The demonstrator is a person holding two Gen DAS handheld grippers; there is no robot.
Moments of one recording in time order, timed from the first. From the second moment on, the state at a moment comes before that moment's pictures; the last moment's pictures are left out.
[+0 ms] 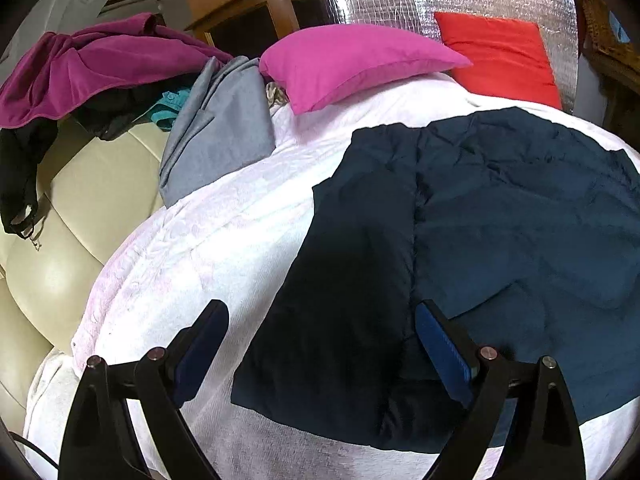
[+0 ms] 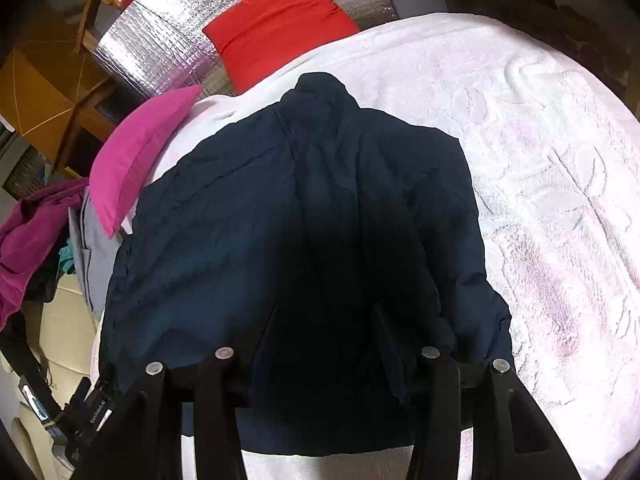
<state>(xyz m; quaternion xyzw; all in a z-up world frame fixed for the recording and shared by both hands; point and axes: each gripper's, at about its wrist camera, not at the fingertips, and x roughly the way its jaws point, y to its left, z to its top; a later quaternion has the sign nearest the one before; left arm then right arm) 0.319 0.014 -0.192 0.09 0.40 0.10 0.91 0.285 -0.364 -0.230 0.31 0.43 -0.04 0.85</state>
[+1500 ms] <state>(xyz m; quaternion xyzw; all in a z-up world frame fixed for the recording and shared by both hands) 0.314 0.049 -0.181 0.02 0.42 0.10 0.90 0.278 -0.343 -0.211 0.29 0.37 0.00 0.88</state>
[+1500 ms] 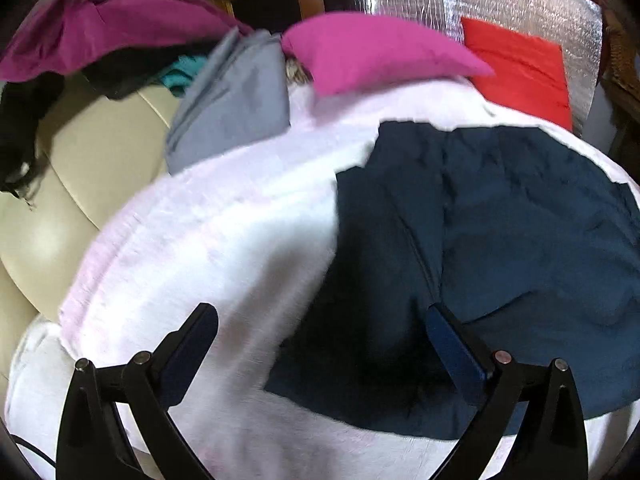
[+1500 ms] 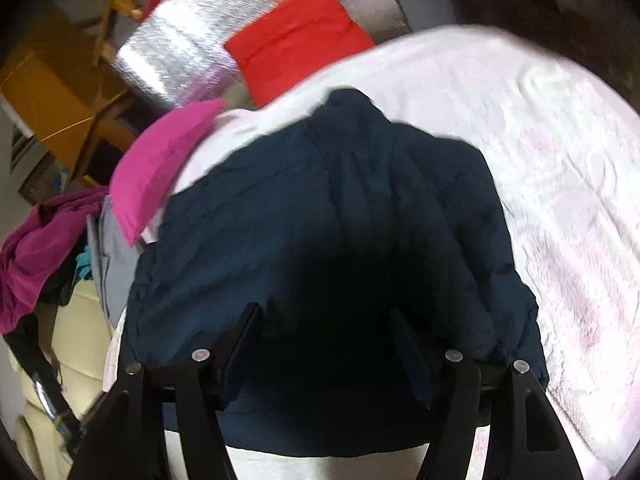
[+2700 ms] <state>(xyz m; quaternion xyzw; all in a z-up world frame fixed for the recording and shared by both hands) 0.122 0.002 0.055 0.01 0.22 0.03 0.97 0.078 -0.258 -0.008 0.06 0.23 -0.06 0.97</state>
